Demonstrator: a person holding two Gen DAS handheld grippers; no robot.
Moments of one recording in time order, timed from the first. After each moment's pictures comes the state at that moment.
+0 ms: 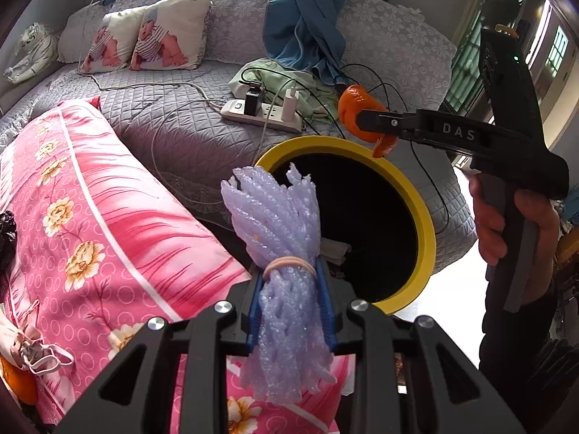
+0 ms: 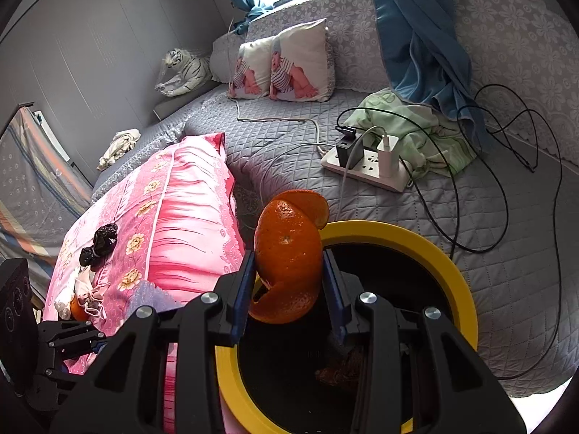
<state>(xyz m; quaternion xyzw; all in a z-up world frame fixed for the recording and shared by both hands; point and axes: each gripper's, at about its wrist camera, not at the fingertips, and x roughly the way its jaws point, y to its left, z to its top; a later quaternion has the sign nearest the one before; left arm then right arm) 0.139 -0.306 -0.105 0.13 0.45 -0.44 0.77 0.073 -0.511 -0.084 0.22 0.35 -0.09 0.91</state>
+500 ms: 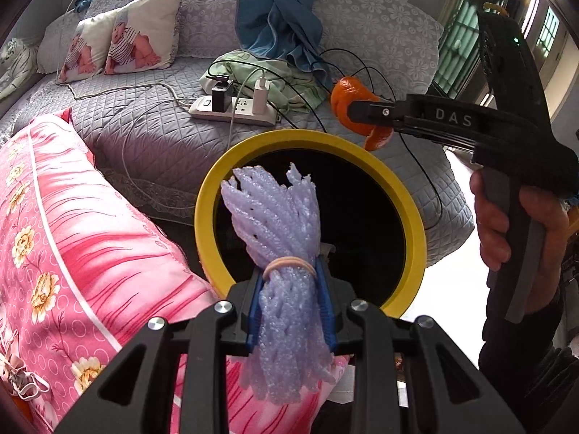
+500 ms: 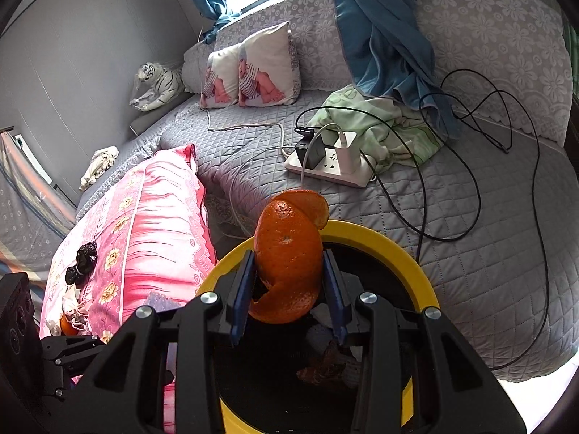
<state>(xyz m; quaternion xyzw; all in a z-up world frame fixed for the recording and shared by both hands) 0.128 -0.360 -0.118 0.16 0.46 -0.46 0.75 0.053 -0.546 -0.094 0.25 0.34 -0.13 0.90</state>
